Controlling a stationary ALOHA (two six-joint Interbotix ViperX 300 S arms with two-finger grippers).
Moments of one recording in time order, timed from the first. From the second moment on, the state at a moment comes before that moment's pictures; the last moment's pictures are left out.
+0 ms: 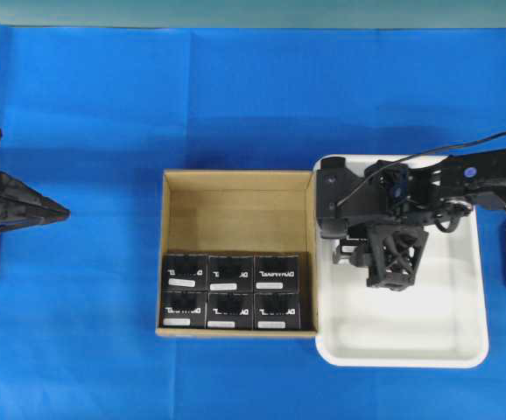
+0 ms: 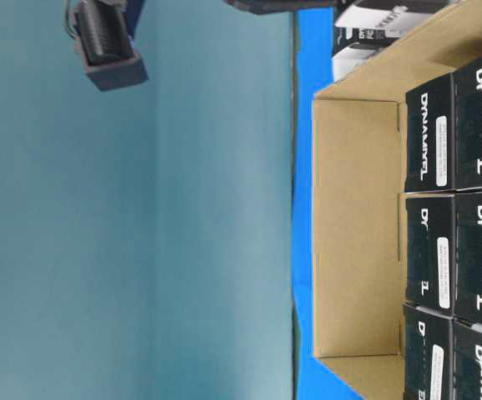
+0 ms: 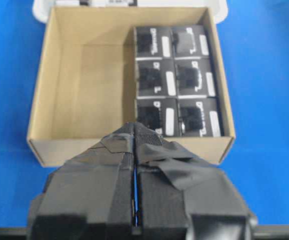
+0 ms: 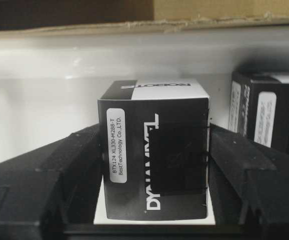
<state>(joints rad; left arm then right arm) -0.01 -1.02 1.06 0.01 0.35 -0.02 -0.08 -0.11 0.76 0.17 0.58 -0.17</state>
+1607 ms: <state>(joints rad) -0.01 -1.02 1.06 0.01 0.35 -0.02 -0.08 -0.05 0.77 0.17 0.51 -0.16</state>
